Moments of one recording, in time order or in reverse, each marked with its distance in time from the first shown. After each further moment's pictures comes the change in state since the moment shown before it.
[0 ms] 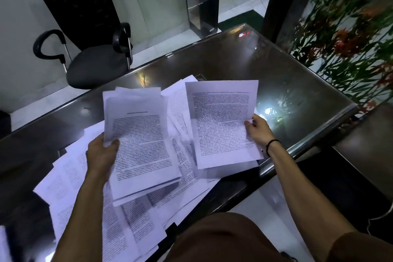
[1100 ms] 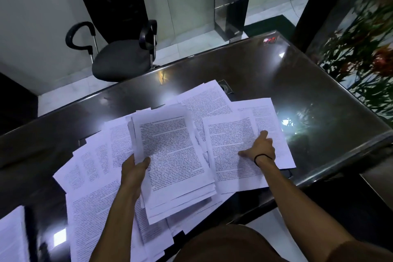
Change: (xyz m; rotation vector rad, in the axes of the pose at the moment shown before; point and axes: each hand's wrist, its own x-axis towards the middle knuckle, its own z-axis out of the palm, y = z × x) left_hand -0.024 -0.043 0.033 -0.329 -0.061 -0.299; right_hand 0.017 -0.008 0.065 -0.573 0.031 0.318
